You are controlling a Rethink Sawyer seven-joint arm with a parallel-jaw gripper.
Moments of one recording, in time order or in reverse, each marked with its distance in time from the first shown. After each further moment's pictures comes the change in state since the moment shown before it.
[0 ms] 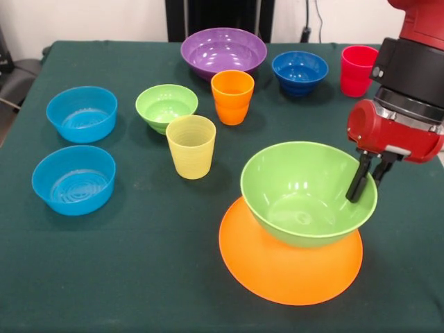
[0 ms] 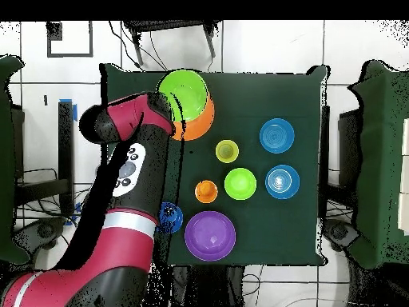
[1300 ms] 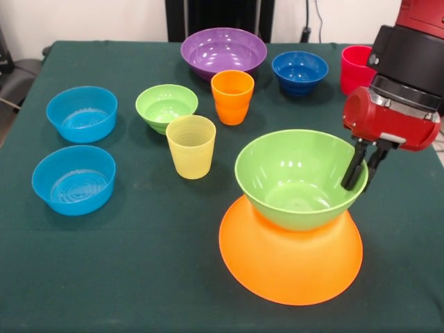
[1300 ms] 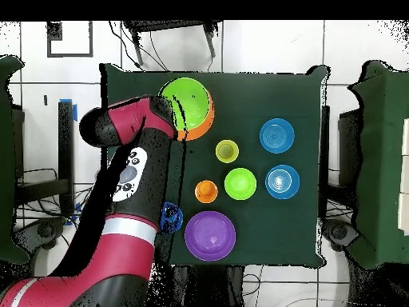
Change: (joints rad) arm 0.000 -0.037 0.006 0.053 0.000 0.000 0.000
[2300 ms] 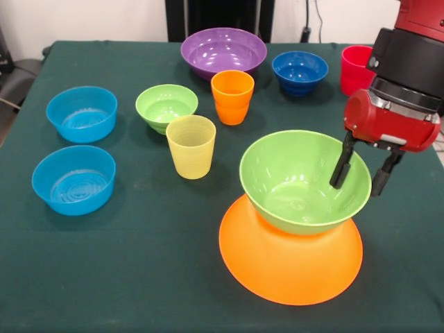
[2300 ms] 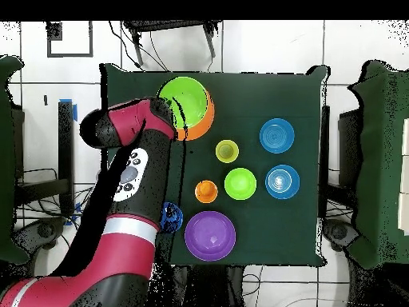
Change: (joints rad) arm -0.001 -0.001 0.010 0.012 0.000 -0.020 0.000
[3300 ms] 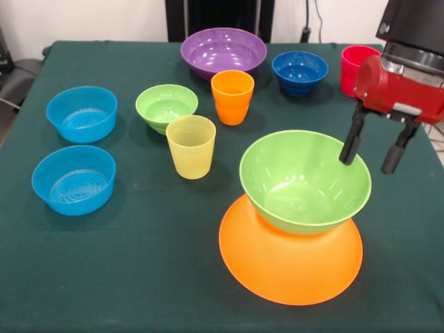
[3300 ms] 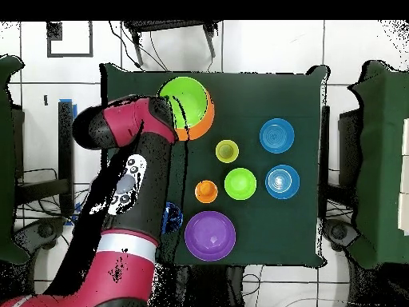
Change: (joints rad) arm -0.001 -0.099 0.009 0.064 0.000 0.000 0.000
